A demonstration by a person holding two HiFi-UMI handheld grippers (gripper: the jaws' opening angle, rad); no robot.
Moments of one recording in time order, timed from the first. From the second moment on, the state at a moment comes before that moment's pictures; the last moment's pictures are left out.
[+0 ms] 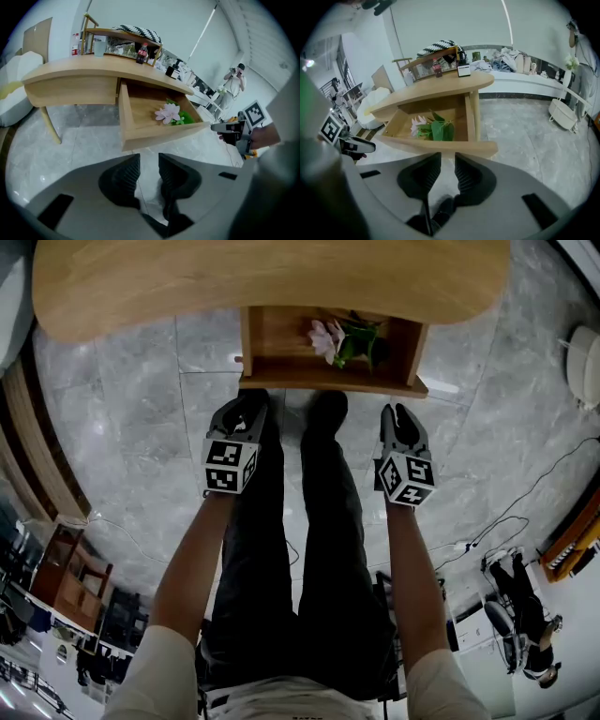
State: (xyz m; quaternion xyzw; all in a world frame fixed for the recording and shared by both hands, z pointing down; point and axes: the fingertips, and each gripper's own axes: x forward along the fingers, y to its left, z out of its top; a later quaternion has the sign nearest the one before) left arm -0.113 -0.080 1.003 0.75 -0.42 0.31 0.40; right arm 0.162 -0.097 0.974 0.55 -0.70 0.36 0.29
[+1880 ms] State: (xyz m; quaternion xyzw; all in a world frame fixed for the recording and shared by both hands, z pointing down) left arm -0.106 -0.176 1.005 0.72 -0.50 0.22 0.42; right arm 0.164 -0.180 0.984 0.60 -0.68 0.33 0.25
